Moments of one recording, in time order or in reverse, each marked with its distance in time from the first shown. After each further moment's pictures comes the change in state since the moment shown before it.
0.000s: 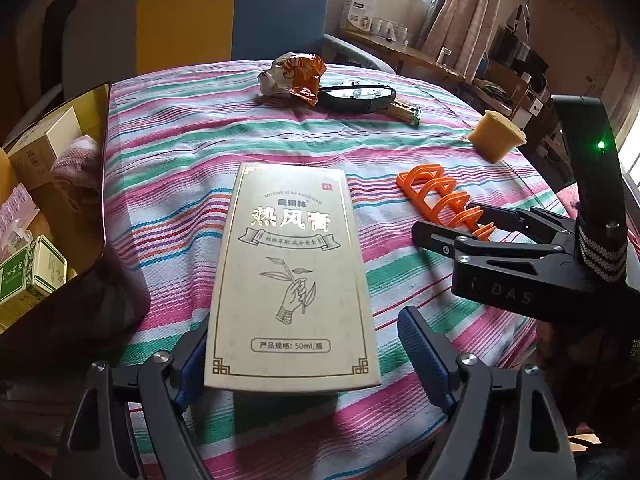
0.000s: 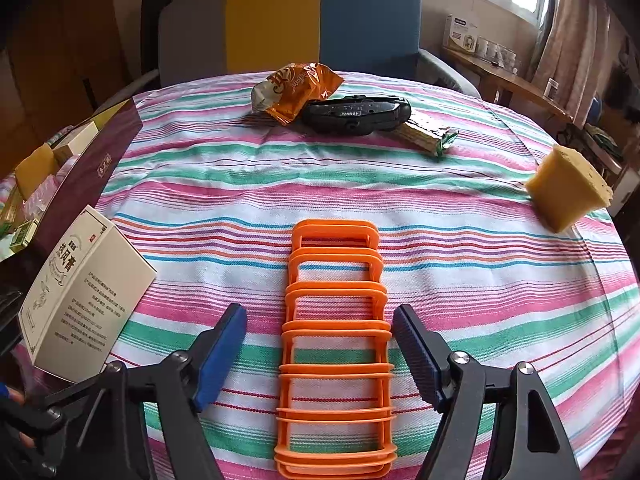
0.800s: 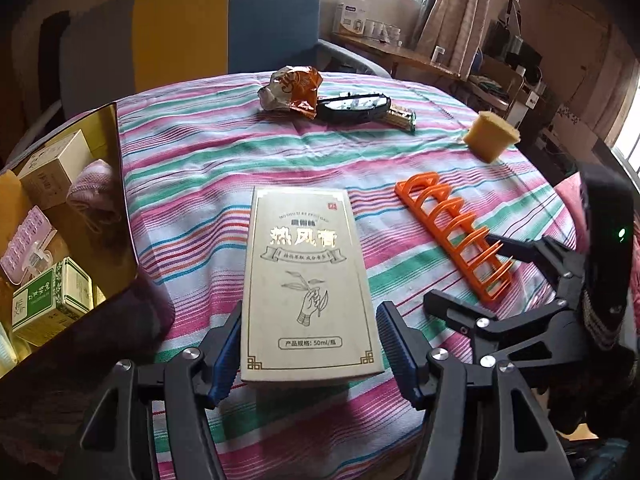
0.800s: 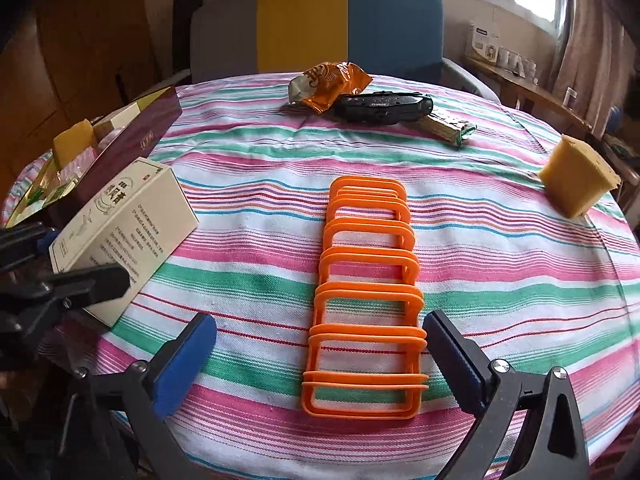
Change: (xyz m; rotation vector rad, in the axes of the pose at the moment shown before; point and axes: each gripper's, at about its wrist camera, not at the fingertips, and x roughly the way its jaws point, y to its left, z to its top) left arm -0.006 0.004 0.004 0.026 0.015 0.032; right arm -0.016 0.007 -0.033 -0.042 -0.025 0.070
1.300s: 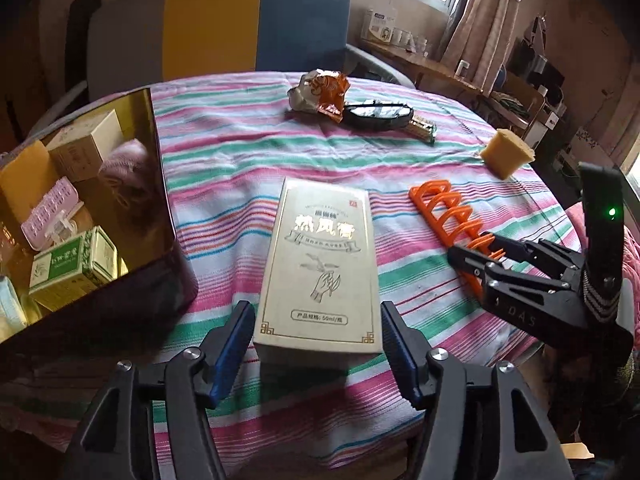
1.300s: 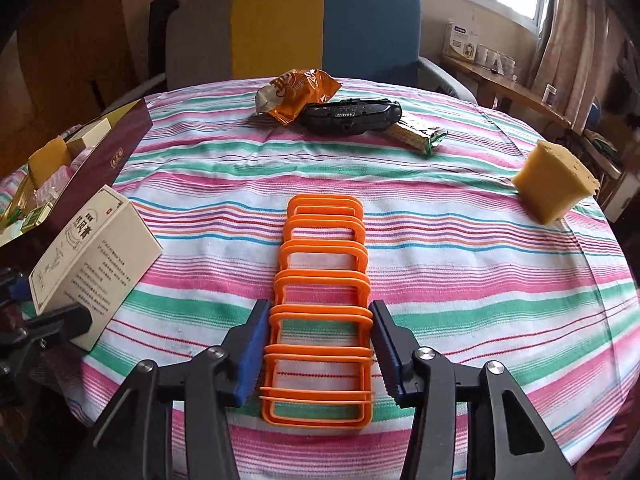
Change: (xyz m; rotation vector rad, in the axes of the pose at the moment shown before) left arm -0.031 0.005 -0.004 -0.065 -0.062 0.011; right arm -0.004 -0.014 0.011 0.029 -0.007 -0.061
